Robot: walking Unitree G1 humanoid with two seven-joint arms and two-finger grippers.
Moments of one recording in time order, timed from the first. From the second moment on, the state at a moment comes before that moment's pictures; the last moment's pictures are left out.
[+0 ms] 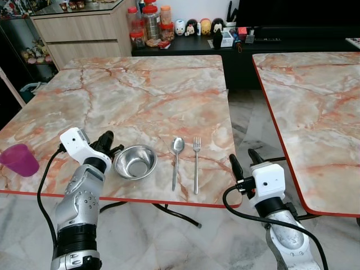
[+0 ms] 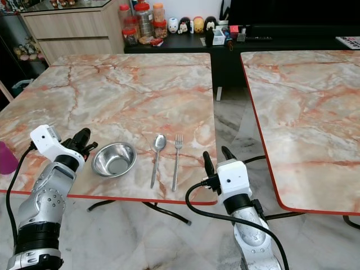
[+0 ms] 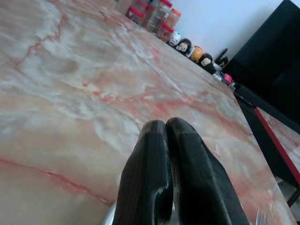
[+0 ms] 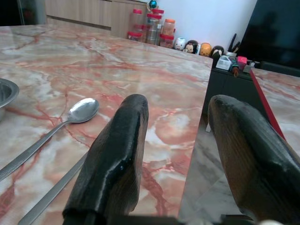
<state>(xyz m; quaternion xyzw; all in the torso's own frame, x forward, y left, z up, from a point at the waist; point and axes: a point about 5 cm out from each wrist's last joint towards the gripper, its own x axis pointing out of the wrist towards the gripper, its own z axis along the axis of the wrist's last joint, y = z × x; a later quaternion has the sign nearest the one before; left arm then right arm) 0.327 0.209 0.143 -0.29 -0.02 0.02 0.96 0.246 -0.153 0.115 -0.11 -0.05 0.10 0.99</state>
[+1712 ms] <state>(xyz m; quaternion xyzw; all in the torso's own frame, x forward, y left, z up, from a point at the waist) 0.310 0.176 0.216 -0.12 -0.19 -0.03 0.97 0.269 -0.160 0.160 -0.06 -0.13 0.05 0.99</state>
